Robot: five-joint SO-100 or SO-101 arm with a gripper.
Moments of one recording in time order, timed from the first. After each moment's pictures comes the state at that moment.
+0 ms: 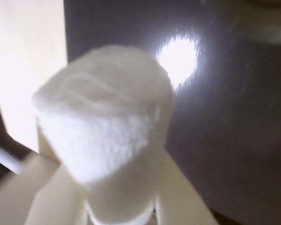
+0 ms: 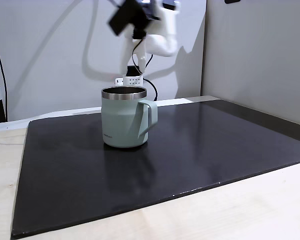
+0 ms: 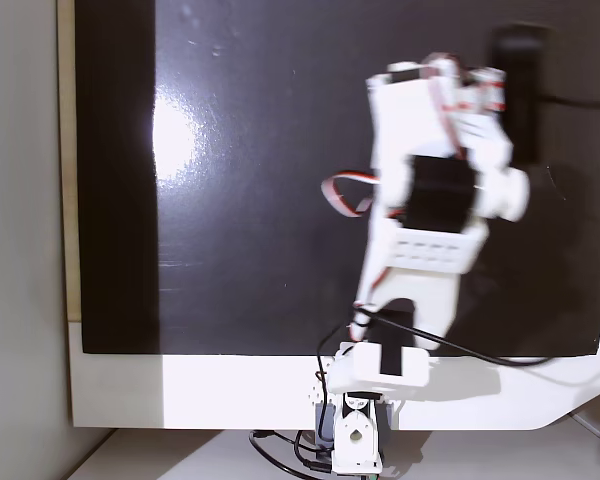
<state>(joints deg) 7.8 66.3 19.8 103.3 -12.7</state>
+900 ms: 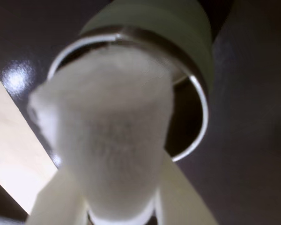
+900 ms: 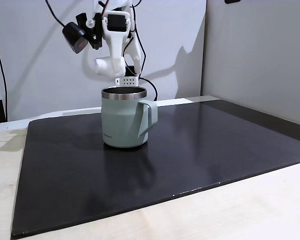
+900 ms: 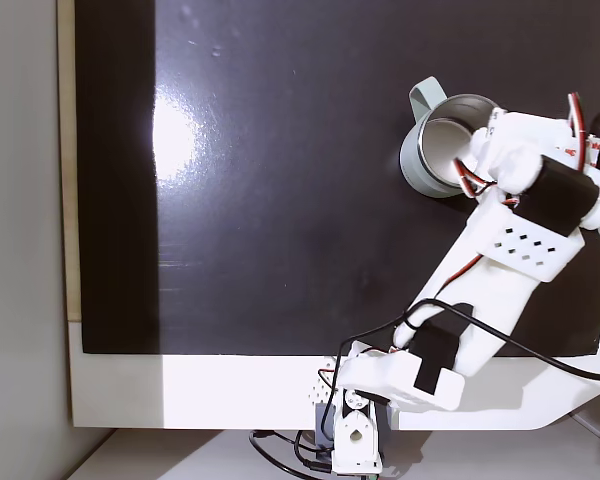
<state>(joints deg) 22.7 68.4 35.0 103.3 -13.4</state>
